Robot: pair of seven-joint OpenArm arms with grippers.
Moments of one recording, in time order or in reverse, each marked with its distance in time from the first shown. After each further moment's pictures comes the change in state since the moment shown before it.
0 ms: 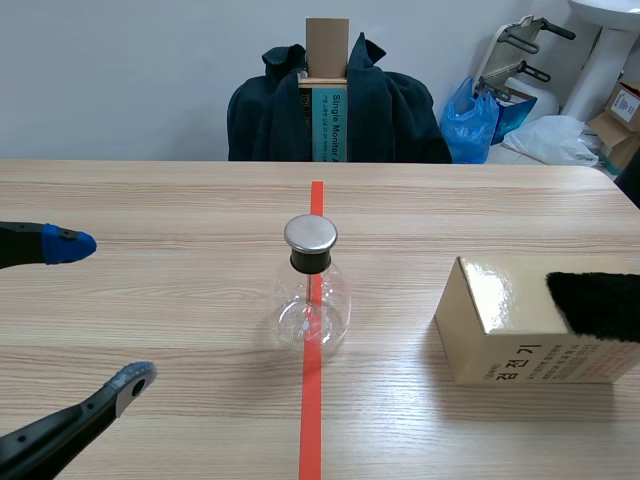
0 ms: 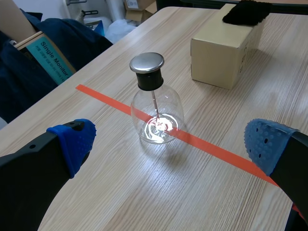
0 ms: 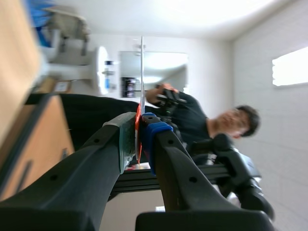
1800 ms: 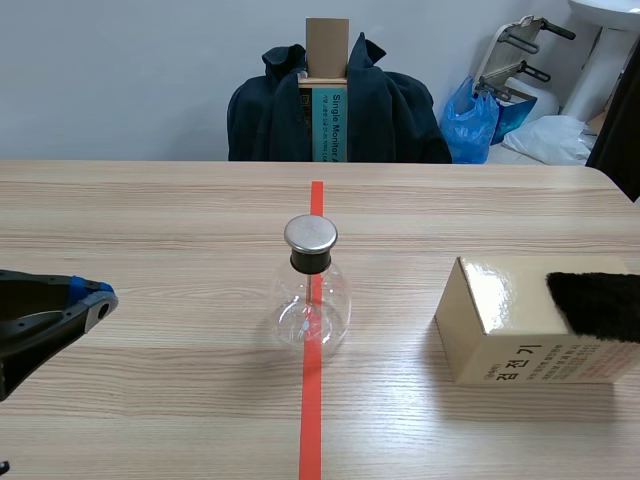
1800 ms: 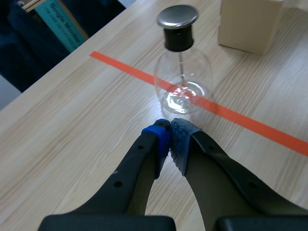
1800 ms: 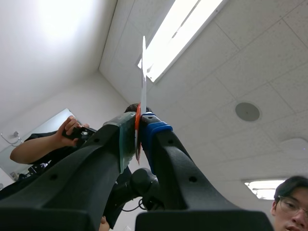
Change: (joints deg) left arm -11.2 2.5 2.6 -9.4 0.0 -3.9 7.3; right arm 28.5 10.1 3.3 18.6 27.1 11.9 3.2
